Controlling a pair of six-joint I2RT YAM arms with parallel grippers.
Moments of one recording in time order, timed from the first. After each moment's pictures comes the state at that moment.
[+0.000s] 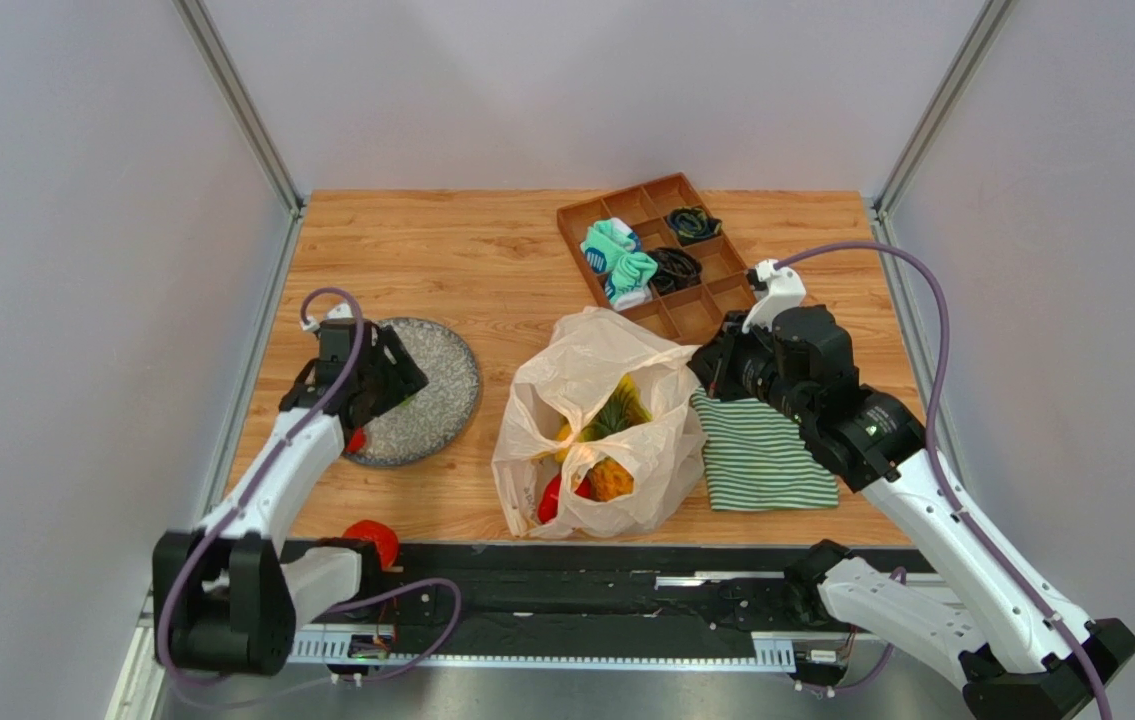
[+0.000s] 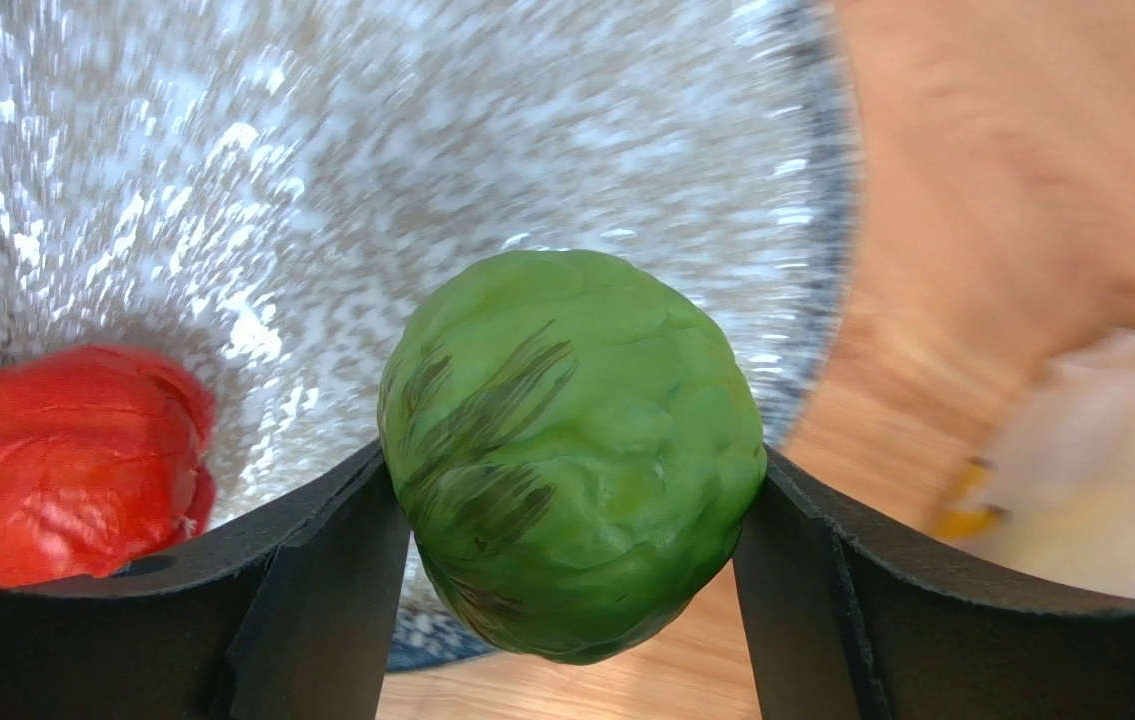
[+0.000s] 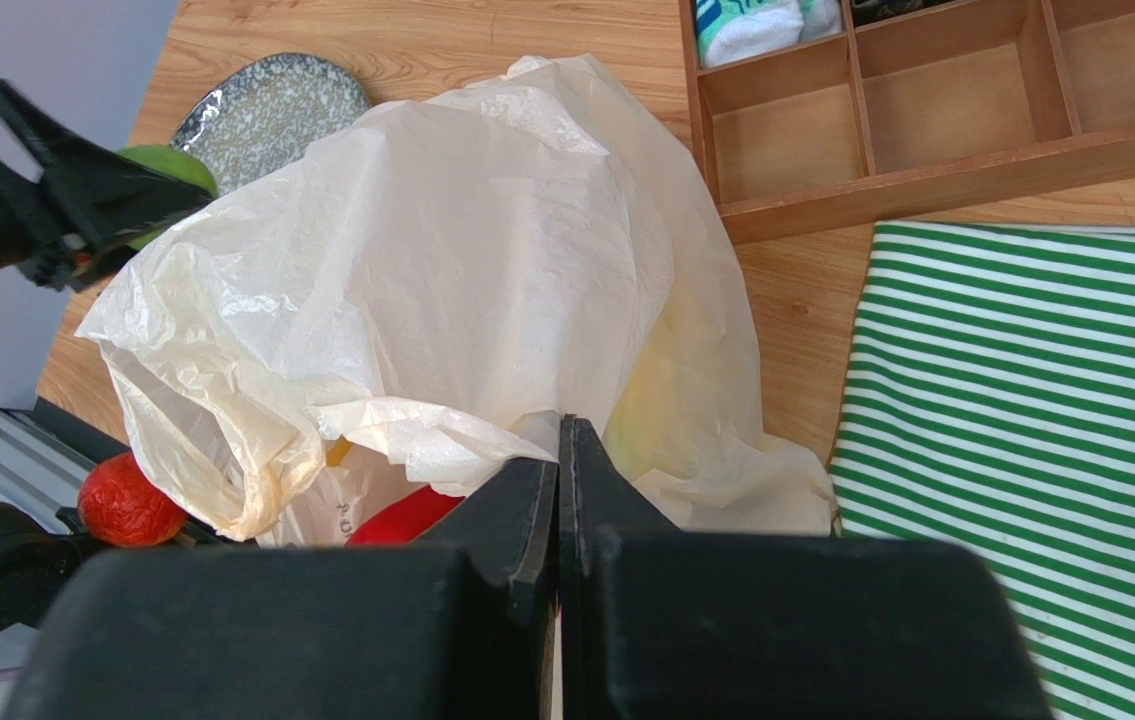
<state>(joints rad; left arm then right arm) -0.07 1.15 0.66 -0.36 -0.06 -0.61 0.57 0.88 0.98 -0.53 0.02 0.46</state>
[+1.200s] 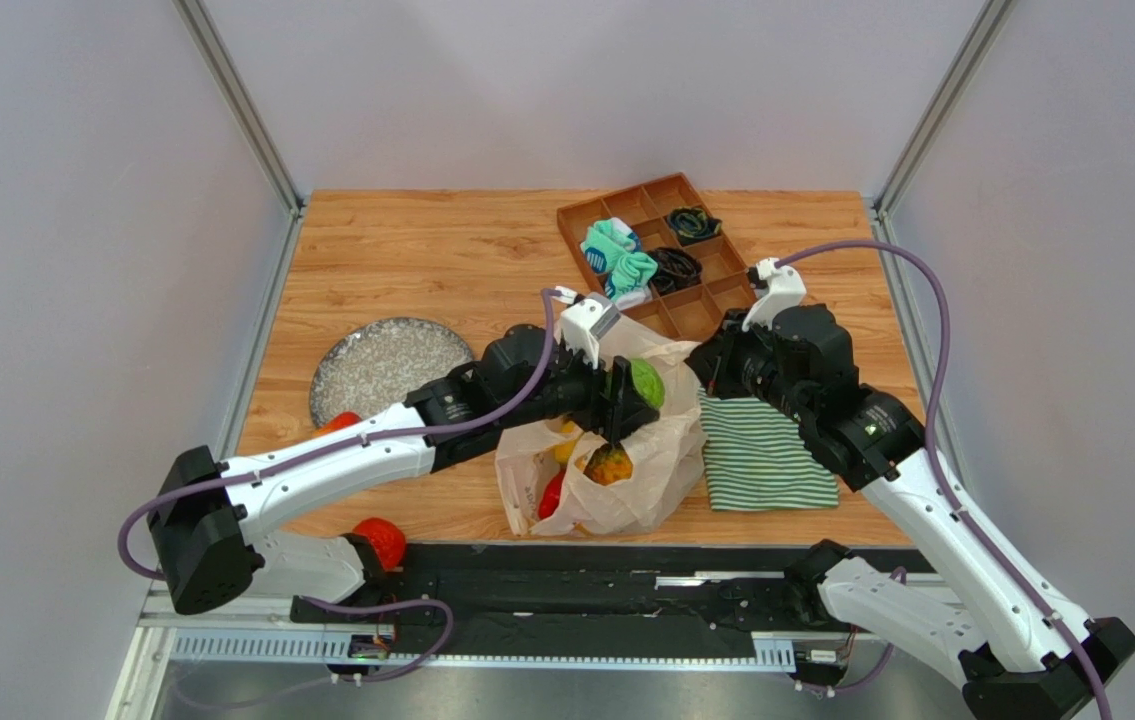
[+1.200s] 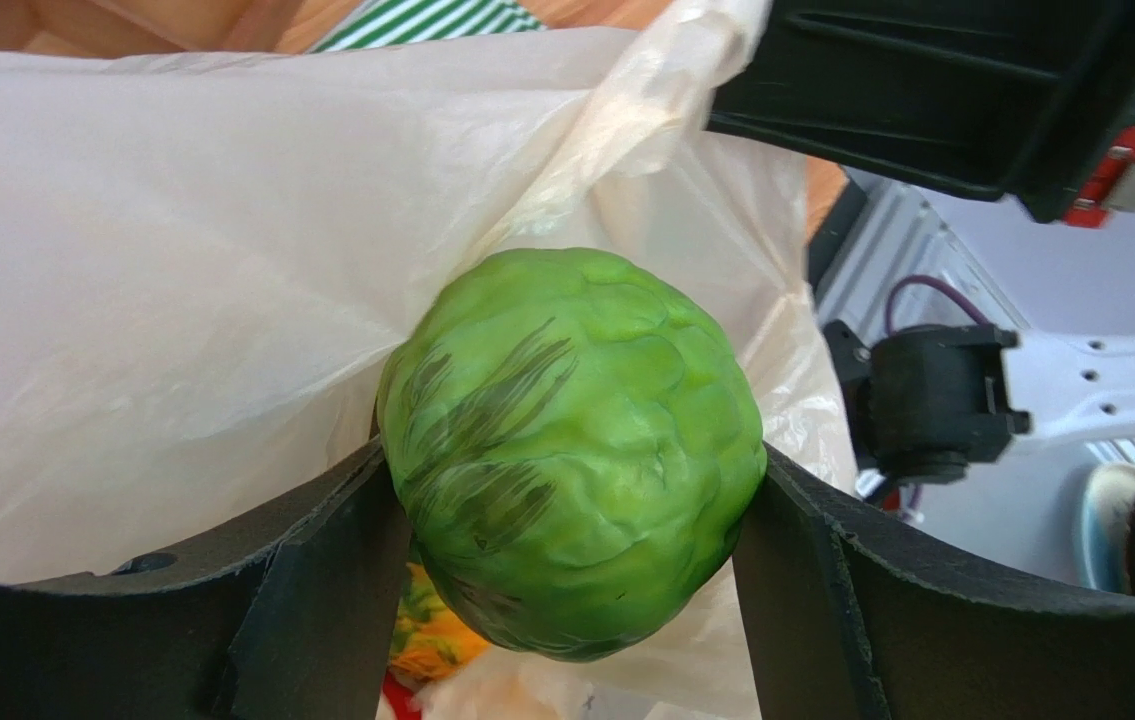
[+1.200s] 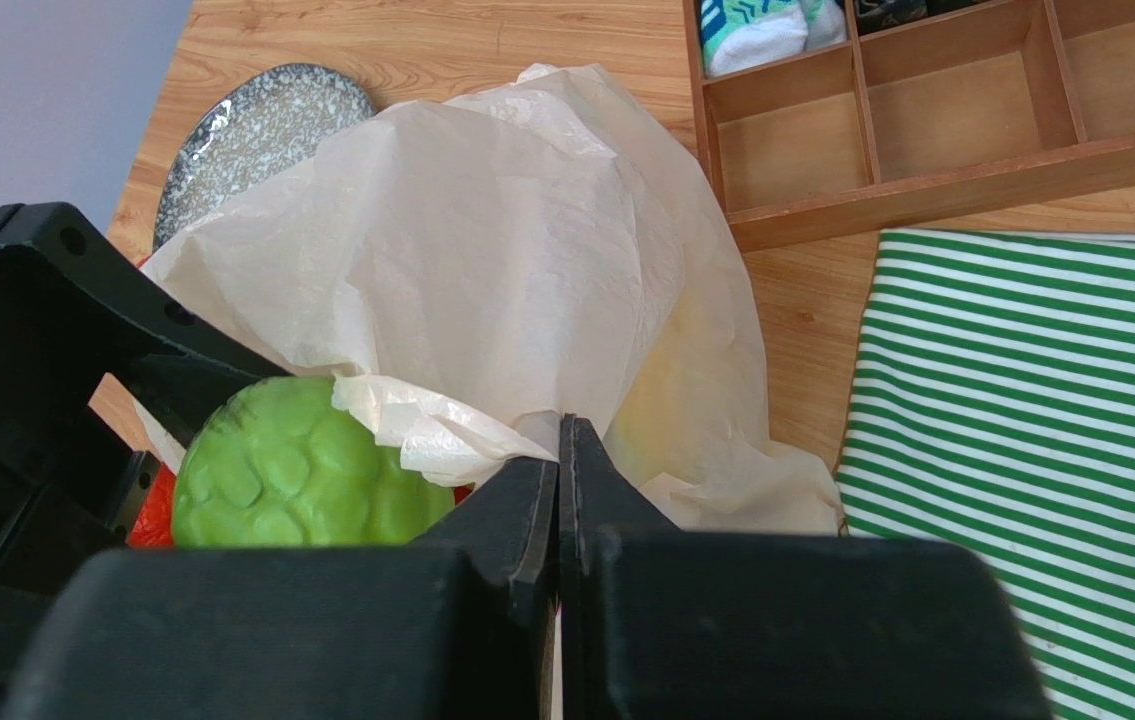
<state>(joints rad) -0.99 1.28 0.98 -0.01 0.14 -0.47 0.57 0.88 0.98 -0.52 0.02 0.46</state>
